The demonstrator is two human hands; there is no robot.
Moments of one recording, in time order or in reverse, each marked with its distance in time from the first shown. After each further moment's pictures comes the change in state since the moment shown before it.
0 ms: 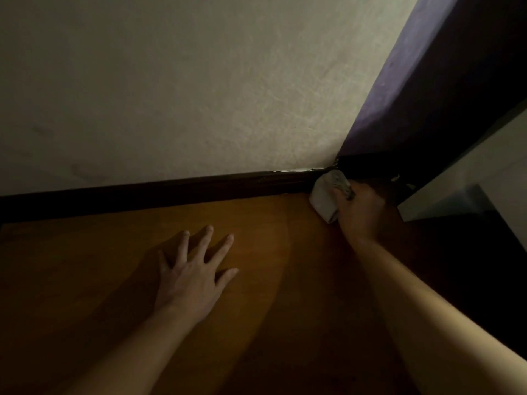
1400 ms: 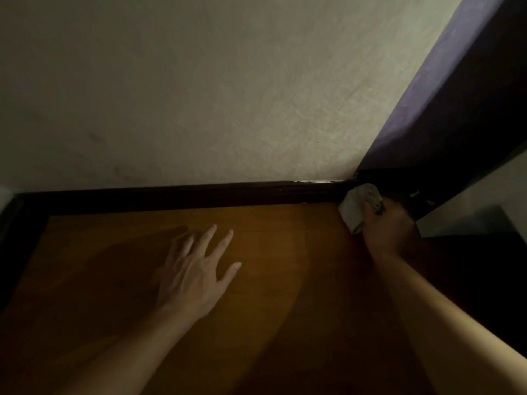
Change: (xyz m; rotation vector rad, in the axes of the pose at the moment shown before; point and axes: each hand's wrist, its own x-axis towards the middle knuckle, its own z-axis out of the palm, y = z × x) left_hand -0.024 -0.026 -0.028 -0.093 0.161 -0.037; right_hand 0.001 0.008 -0.007 -0.063 0.047 0.094
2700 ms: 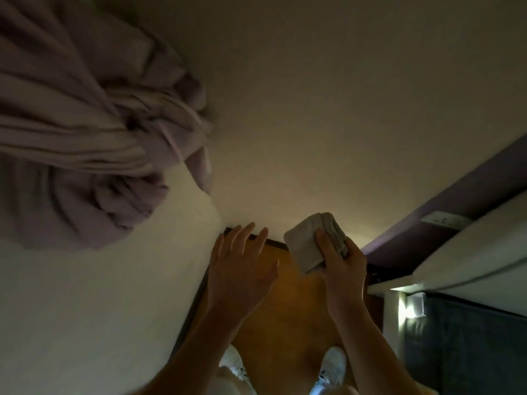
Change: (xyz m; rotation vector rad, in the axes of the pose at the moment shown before) left_hand -0.376 -0.016 -0.681 -0.208 0.564 -0.189; right_hand -0.115 -0.579 -0.635 0.827 -0.635 0.103
